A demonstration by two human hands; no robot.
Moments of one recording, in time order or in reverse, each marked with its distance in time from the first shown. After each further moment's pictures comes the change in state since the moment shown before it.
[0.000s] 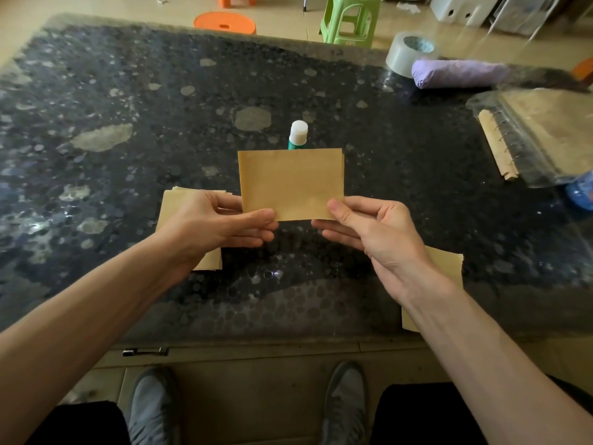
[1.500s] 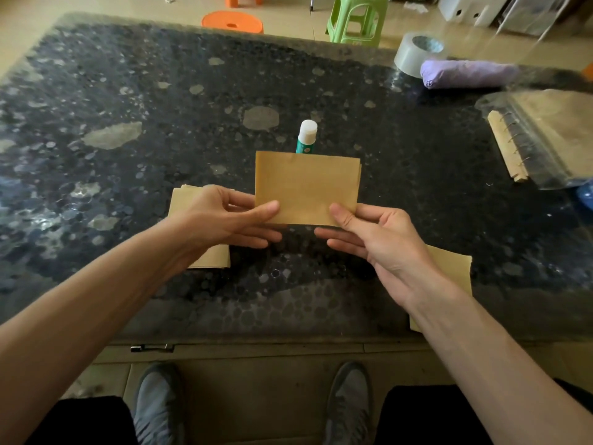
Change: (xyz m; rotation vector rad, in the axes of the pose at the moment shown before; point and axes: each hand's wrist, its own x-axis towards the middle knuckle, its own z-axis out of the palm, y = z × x) left_hand 0.000 0.008 -0.004 0.065 -0.066 -0.025; right_hand -0.002 0.005 0.004 -0.001 -0.045 0.050
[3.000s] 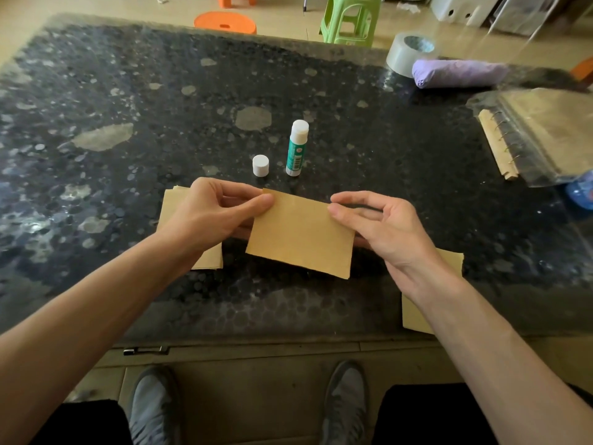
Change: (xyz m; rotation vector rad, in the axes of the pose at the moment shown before) left_hand 0.002 0.000 0.011 0.019 0.160 0.127; right_hand 0.003 -0.008 -0.016 -0.217 0.032 -0.086
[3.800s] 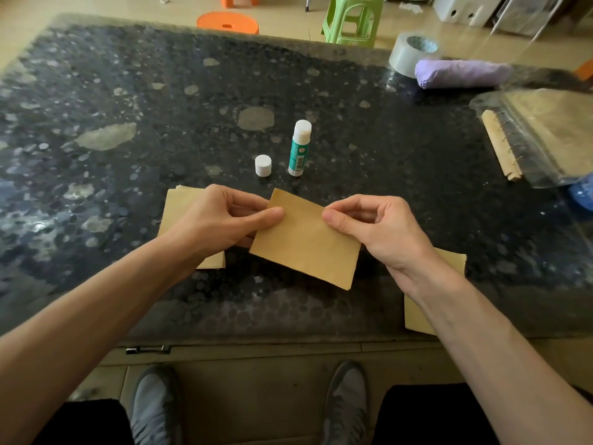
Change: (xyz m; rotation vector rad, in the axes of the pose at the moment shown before) left_hand -0.005 0.001 0.003 0.077 -0.096 -0.050; right_hand 0.006 0.006 0.001 -0.168 -0.054 -0.108
